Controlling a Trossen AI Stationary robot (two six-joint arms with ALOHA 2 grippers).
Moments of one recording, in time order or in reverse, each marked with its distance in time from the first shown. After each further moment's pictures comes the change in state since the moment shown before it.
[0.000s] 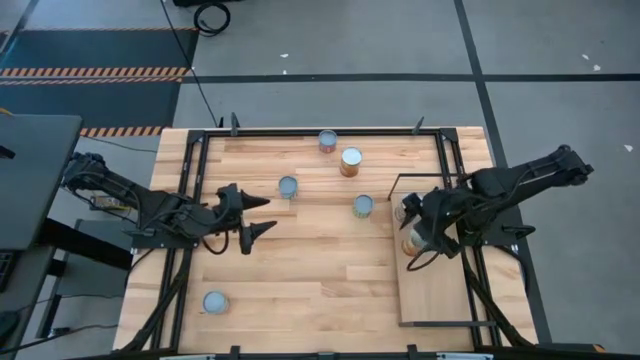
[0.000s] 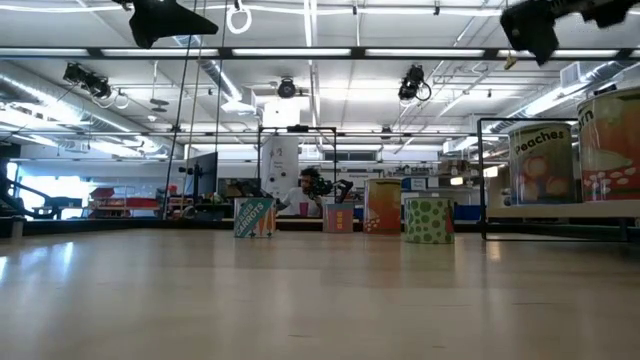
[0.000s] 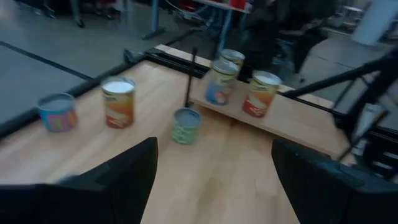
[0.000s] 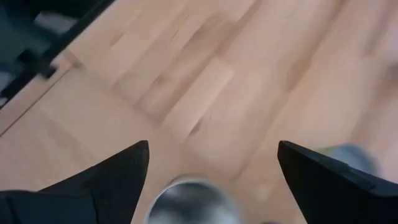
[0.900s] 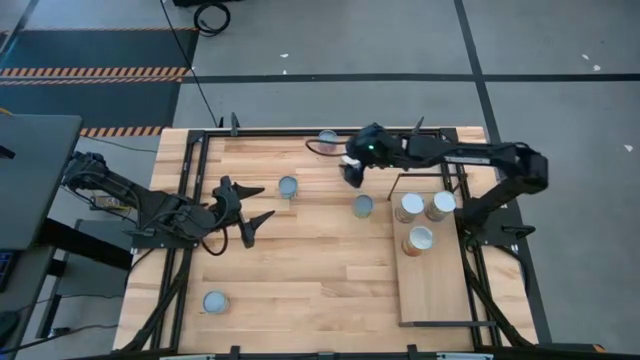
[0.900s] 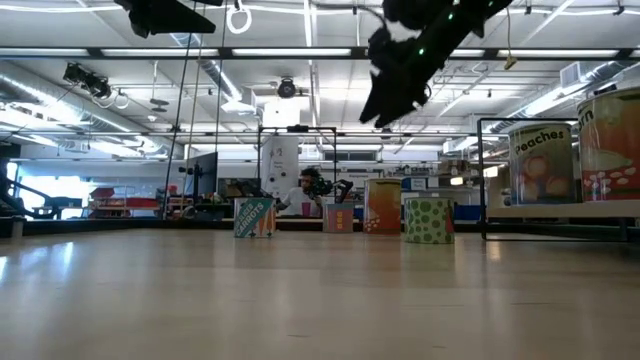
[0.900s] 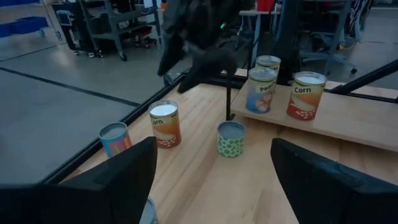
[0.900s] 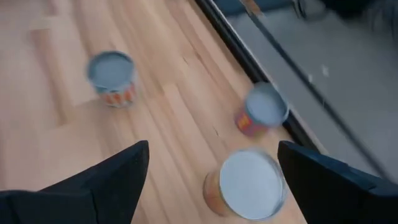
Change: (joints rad) left arm -0.015 0.000 0.000 0.003 -0.174 0.202; right arm -0.597 0.566 0.232 0.505 0.338 0.341
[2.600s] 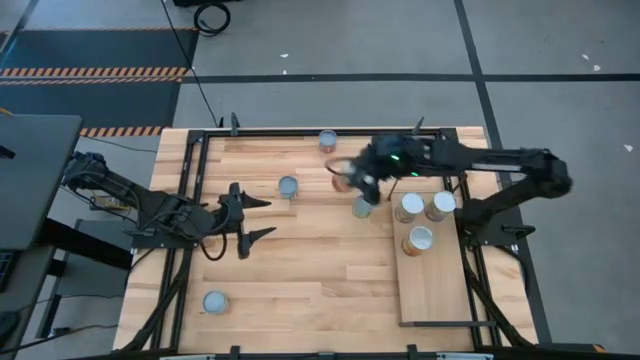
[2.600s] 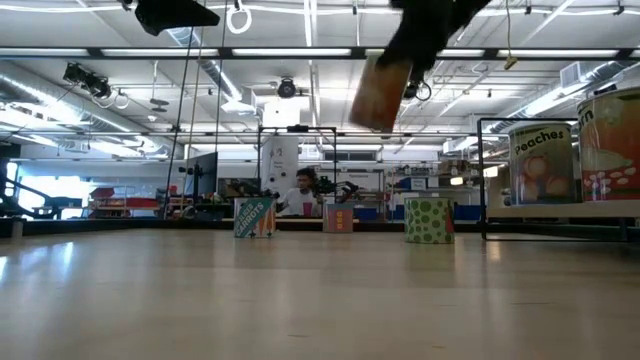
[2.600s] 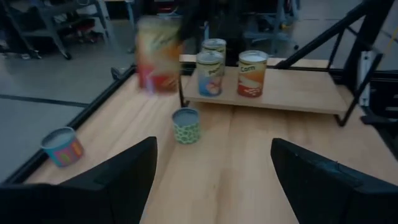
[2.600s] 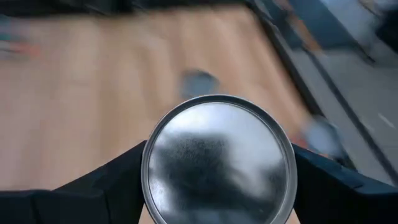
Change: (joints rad) left arm -0.002 0.000 0.000 -0.006 0.225 0.066; right arm 0.161 -0.223 -0.001 -0.093 -0.173 -0.080
